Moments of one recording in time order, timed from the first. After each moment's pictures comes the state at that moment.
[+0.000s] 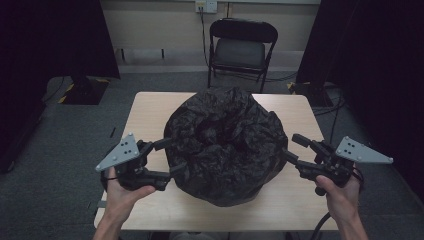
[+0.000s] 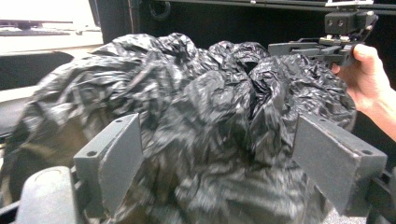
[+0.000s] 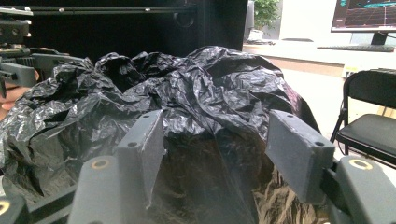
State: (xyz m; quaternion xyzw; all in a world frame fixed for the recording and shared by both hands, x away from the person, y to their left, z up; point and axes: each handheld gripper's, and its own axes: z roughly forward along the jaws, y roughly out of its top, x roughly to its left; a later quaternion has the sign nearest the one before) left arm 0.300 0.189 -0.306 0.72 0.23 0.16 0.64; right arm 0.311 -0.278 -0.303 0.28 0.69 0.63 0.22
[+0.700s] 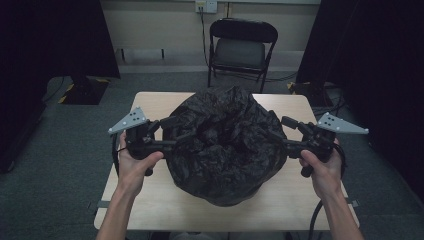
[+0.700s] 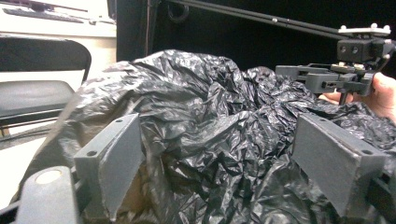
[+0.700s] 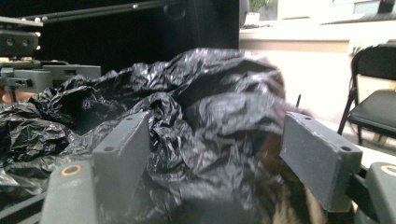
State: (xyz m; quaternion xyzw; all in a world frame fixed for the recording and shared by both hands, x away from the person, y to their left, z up) left arm 0.364 0.172 -0.301 0.69 0.29 0.11 0.65; right arm 0.362 -0.253 -0.294 0.32 0.69 0.62 0.18
